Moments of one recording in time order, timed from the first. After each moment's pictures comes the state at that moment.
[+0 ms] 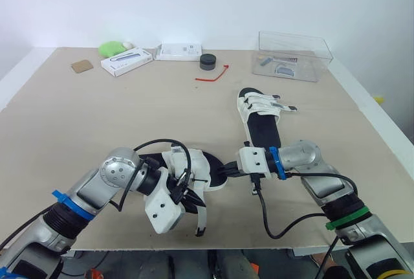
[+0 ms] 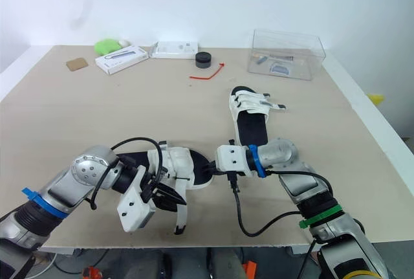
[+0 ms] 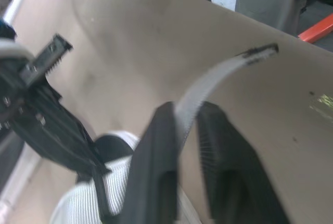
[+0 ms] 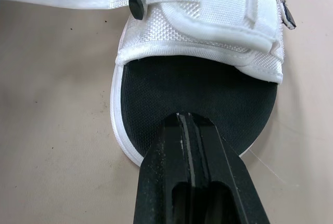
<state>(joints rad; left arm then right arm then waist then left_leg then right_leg) -0.46 0.72 -0.44 -0.16 -0.15 -0.36 -1.32 -0.53 -0.64 0.36 0.09 0.07 -0.06 1.24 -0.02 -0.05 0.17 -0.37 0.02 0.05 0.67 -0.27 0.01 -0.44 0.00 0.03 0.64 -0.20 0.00</state>
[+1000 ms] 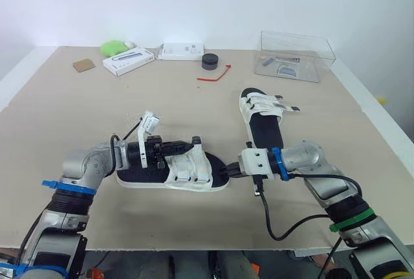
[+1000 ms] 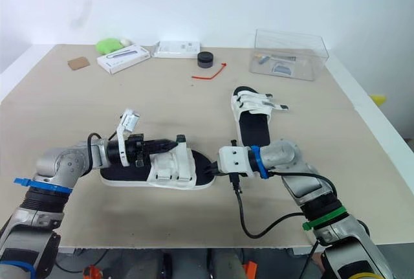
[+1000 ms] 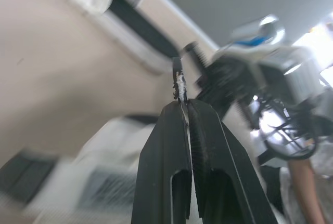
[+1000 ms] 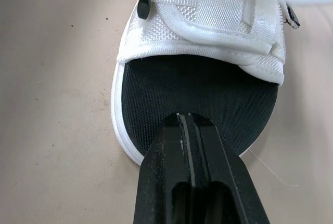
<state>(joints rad) -0.56 0.52 -0.06 0.13 -0.80 0.88 -0.97 -0.51 -0.66 0.35 0.07 0.07 -0.07 1.23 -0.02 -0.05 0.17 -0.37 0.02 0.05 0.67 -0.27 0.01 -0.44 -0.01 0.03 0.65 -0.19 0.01</state>
